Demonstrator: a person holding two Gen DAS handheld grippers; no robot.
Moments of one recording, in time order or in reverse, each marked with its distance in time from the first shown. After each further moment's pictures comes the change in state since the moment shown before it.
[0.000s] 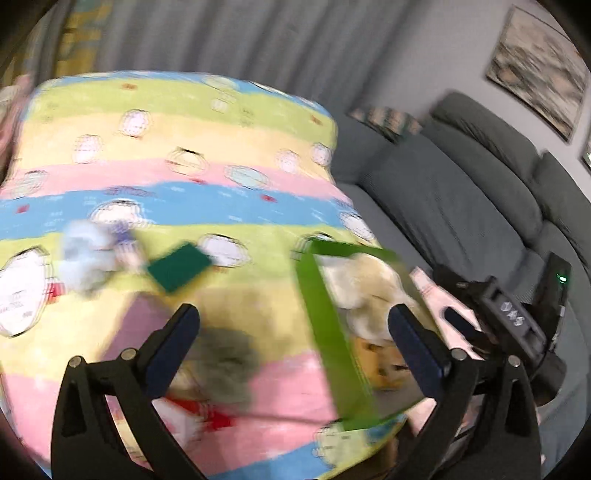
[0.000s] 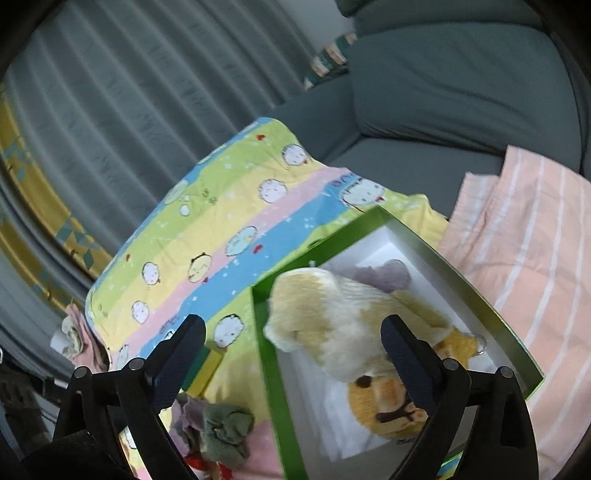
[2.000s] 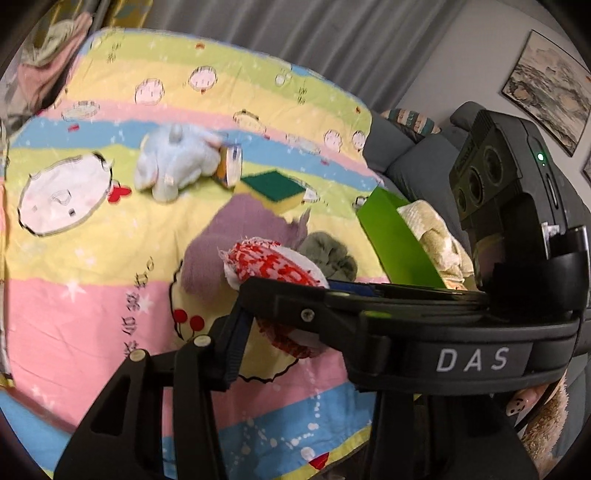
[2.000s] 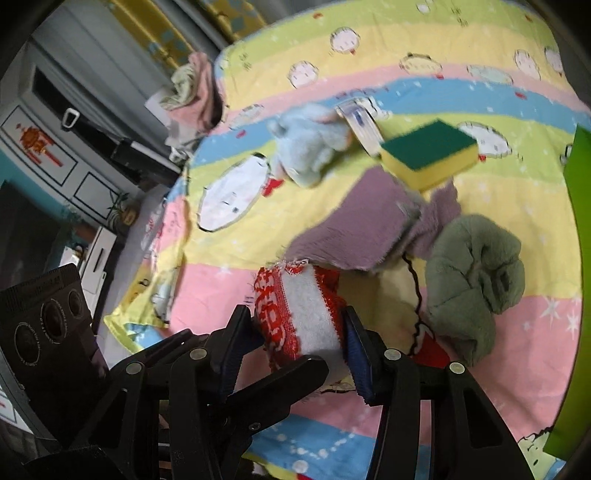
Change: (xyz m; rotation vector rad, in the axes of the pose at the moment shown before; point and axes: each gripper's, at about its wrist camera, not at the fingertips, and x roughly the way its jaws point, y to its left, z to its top) left arm -0.032 0.104 -0.101 -0.067 0.003 -0.030; right arm 0.081 0.175 -0.187 -0.574 0.649 0.415
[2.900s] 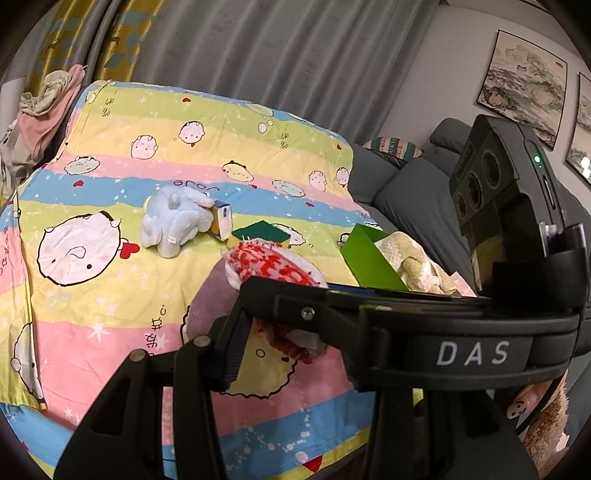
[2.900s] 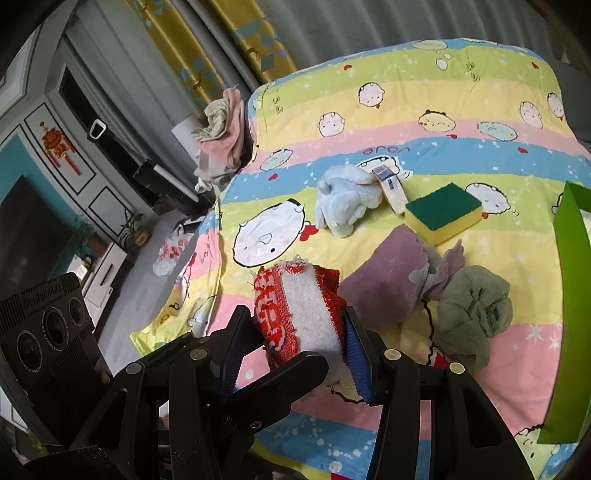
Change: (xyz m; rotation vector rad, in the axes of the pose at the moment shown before) left arm -0.037 -0.021 0.009 0.082 -0.144 -0.006; right arm -0.040 0.038 0.002 -0.064 -0.154 0.010
